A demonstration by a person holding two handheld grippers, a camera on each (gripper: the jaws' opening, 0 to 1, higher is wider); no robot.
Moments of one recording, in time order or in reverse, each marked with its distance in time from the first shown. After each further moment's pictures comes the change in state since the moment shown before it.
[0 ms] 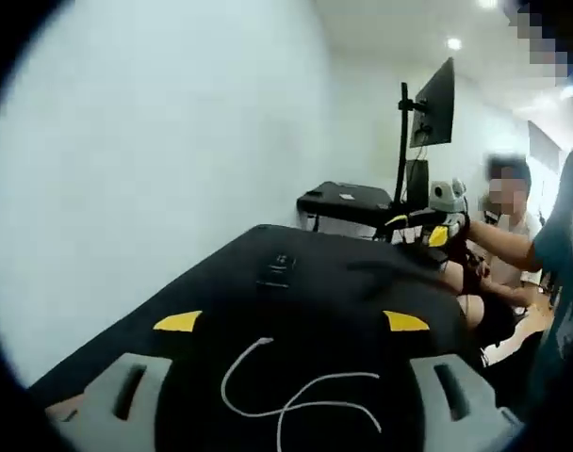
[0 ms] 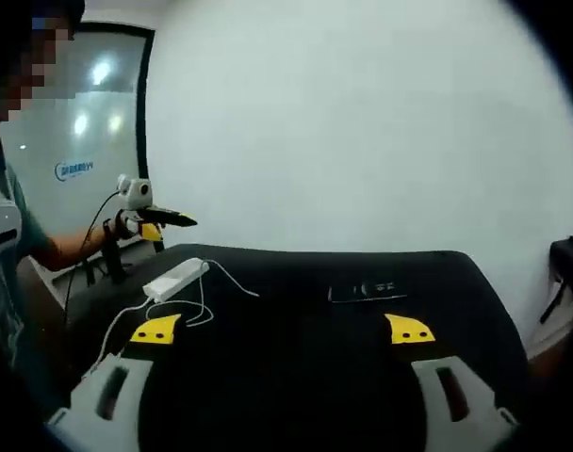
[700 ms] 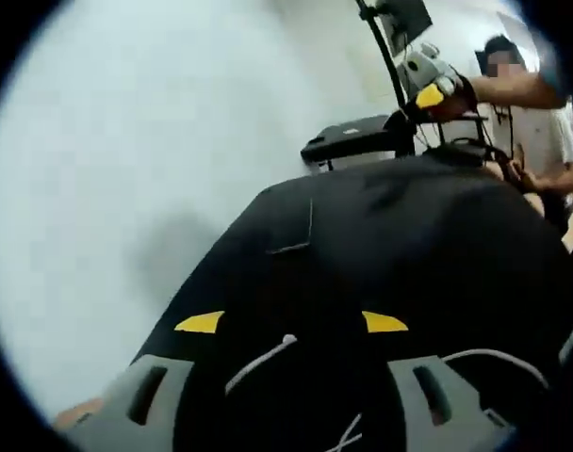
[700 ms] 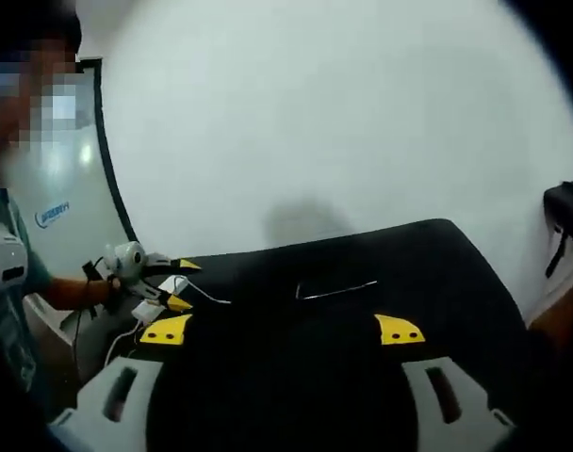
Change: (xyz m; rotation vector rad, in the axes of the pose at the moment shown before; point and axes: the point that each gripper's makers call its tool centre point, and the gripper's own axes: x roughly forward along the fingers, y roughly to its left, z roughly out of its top) left arm 0.105 0.015 -0.070 0.415 0.168 0.126; right arm 0.016 -0.073 -0.005 0.177 0.032 -0.039
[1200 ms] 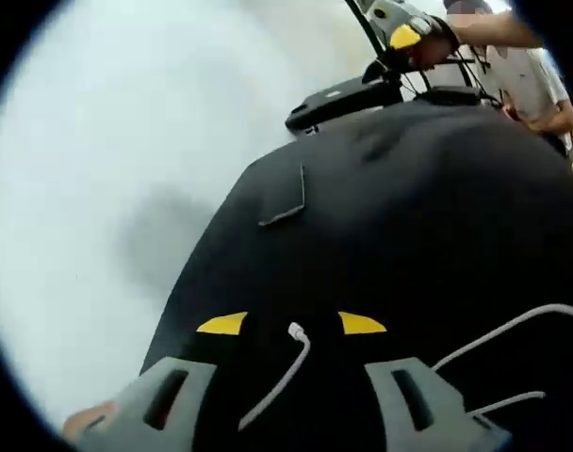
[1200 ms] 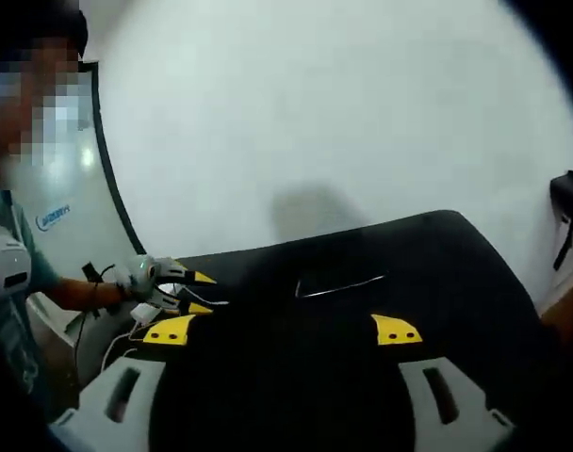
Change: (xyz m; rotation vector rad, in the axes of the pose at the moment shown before) left arm 0.037 0.001 -0.037 0.193 0.128 0.003; right arm 0.018 -0.004 -0.010 0.023 0.005 0.023
